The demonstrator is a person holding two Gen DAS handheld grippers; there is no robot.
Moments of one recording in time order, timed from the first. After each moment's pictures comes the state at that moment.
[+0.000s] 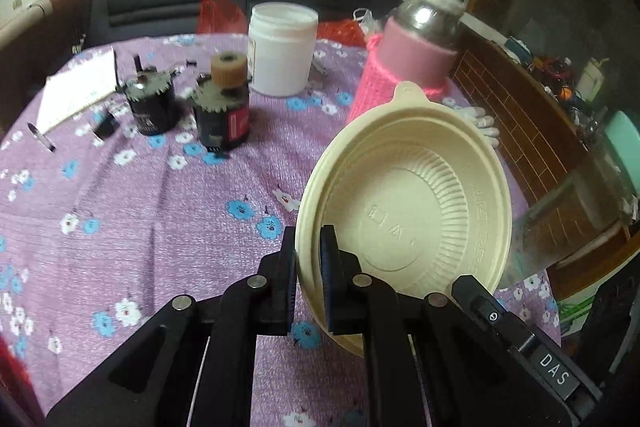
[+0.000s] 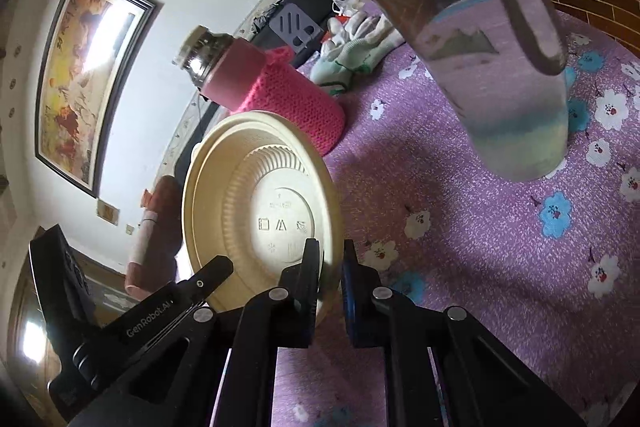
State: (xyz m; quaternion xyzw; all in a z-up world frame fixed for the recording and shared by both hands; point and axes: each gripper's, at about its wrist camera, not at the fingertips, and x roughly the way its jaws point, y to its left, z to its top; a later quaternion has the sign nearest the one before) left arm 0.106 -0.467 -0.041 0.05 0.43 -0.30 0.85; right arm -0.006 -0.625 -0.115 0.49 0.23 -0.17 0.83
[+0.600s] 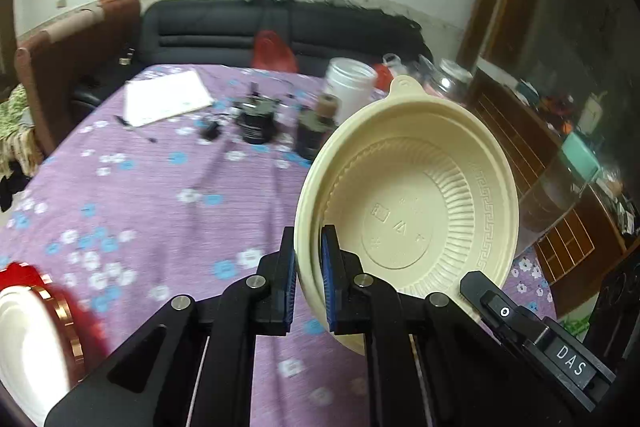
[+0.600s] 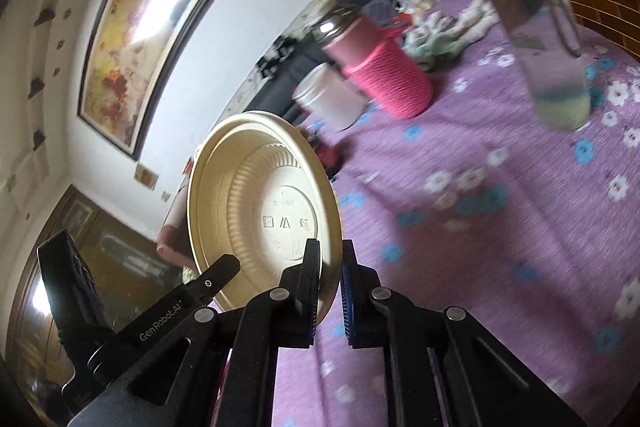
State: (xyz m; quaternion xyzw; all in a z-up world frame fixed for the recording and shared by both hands) left arm 0.062 -0.337 0.005 0.01 0.37 -0.26 0.89; right arm -0.026 -0.527 -0.062 0.44 0.22 -0.08 0.86
